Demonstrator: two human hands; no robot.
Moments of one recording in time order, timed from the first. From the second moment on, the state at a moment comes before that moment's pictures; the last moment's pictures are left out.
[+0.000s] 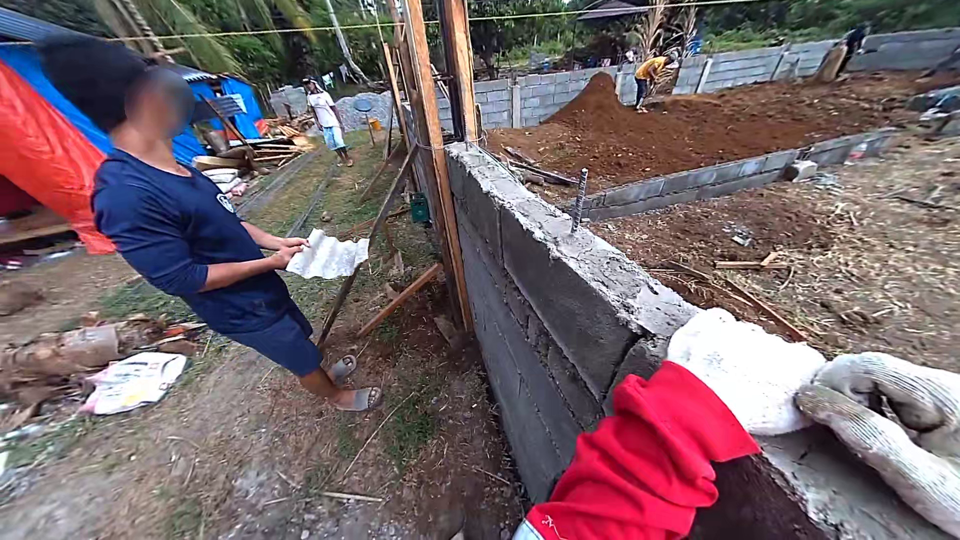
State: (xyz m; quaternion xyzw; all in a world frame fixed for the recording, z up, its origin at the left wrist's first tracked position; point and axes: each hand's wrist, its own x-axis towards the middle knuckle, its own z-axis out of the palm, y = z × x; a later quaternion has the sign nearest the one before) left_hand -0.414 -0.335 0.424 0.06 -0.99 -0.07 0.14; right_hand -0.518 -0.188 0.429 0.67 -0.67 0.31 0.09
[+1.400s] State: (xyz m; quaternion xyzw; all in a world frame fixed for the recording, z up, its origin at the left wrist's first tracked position) left_hand -0.440 -0.357 0.372 0.00 -0.94 0.00 0.33; right_hand -0.520 -0.188 0.429 0.66 -0.68 0.31 0.08
